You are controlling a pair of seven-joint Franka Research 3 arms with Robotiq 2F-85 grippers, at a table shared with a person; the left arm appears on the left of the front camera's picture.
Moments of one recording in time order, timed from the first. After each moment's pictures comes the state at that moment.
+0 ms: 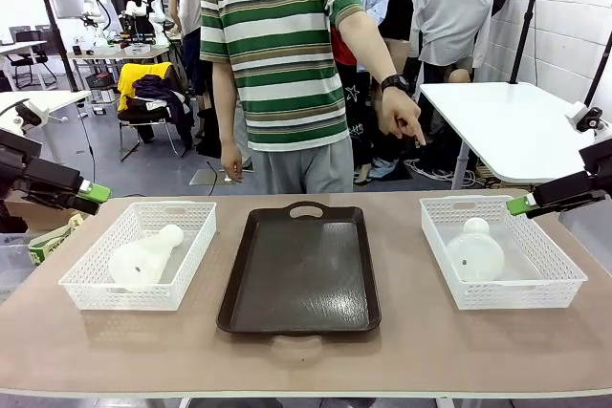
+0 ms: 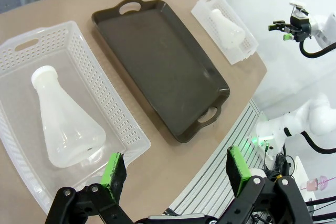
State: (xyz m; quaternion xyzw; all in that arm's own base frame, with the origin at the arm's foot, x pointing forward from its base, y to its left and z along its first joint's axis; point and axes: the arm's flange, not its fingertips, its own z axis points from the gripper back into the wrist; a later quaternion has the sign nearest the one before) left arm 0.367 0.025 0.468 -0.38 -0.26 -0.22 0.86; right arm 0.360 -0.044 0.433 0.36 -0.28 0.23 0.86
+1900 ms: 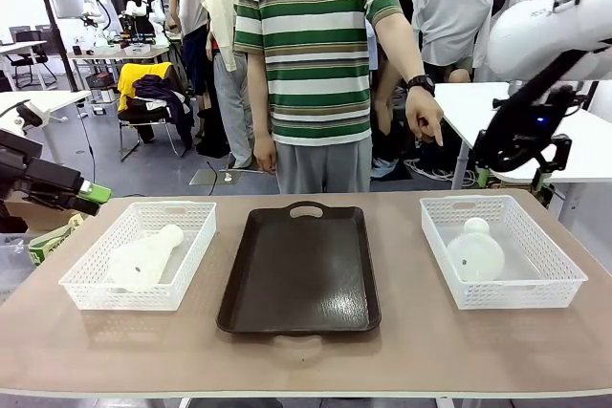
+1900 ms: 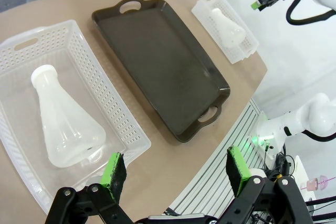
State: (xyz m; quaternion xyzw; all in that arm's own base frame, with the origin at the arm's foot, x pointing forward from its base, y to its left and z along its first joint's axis) left arm 0.367 0.024 0.467 -0.38 -0.25 -0.22 0.86; right arm 0.531 0.036 0.477 0.02 0.00 -0.08 1.00
